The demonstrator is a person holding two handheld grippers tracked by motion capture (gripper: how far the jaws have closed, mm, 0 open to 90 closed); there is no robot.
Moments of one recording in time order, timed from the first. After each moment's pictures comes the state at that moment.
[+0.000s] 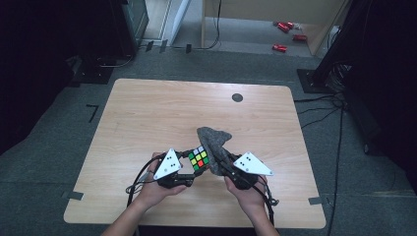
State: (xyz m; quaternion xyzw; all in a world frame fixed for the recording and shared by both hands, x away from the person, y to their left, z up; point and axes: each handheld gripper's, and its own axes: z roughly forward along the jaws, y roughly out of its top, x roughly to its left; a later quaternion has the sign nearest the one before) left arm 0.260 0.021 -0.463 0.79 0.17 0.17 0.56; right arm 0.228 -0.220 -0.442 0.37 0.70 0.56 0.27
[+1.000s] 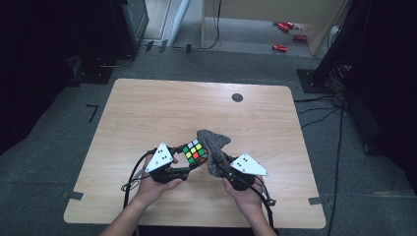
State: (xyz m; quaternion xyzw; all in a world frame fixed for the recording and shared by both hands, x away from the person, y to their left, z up) left arm 0.270 0.038 -0.456 0.76 0.24 0.15 0.59; right arm 0.232 -0.217 -0.460 0.38 0.70 0.54 0.25
